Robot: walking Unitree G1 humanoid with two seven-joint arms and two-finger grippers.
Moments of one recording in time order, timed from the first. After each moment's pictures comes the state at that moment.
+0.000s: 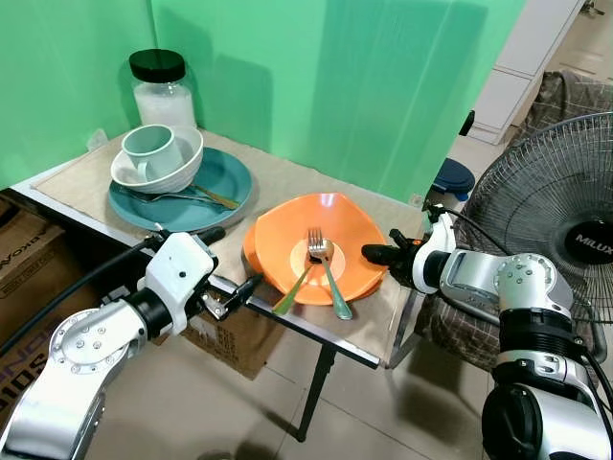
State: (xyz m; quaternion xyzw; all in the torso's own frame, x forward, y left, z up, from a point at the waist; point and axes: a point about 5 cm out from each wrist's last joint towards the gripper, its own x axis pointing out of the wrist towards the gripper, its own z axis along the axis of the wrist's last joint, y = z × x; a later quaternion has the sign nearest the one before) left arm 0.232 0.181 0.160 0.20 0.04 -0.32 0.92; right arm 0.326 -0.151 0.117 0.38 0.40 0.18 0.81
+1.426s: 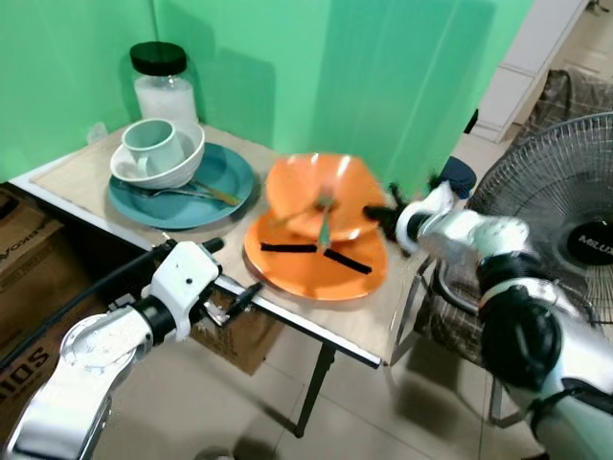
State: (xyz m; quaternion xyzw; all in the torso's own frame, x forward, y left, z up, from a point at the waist) left arm 0.237 0.184 0.142 0.21 0.08 -0.31 0.92; right arm 0.383 -0.148 0.142 0.51 0.33 0.06 0.79
